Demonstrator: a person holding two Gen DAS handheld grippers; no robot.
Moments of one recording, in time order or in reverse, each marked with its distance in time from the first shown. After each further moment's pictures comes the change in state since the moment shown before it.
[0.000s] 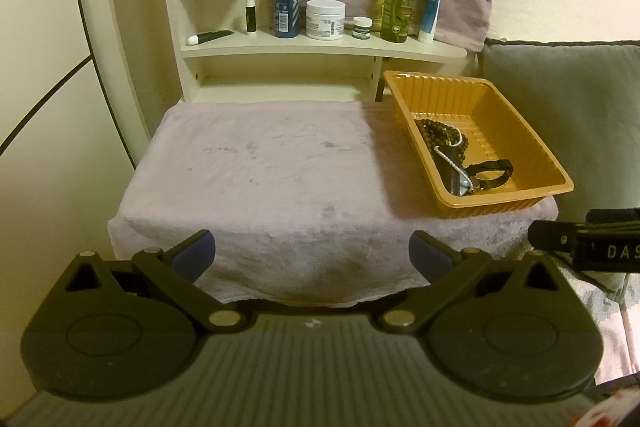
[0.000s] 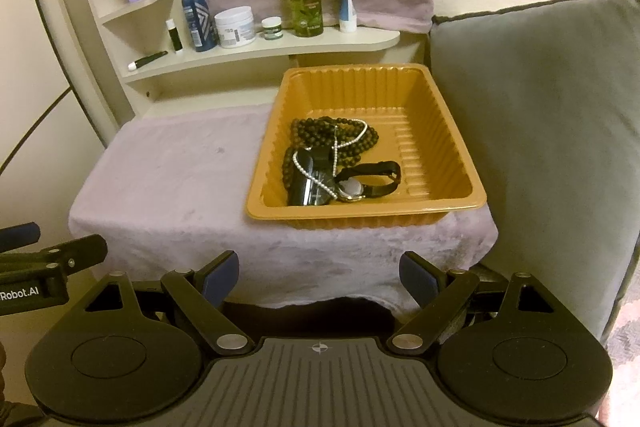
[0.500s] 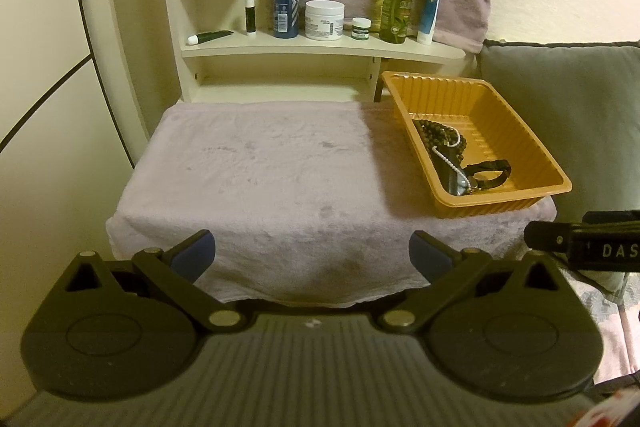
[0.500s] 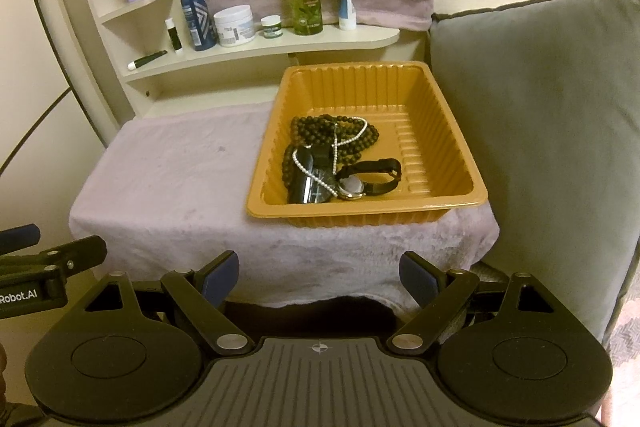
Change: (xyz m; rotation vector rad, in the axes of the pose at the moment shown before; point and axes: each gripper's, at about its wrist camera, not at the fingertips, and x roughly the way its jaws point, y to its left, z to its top) left arm 0.000 0.000 -0.001 0.001 -0.005 -0.008; right arm 0.001 0.000 -0.001 0.004 0.002 -0.003
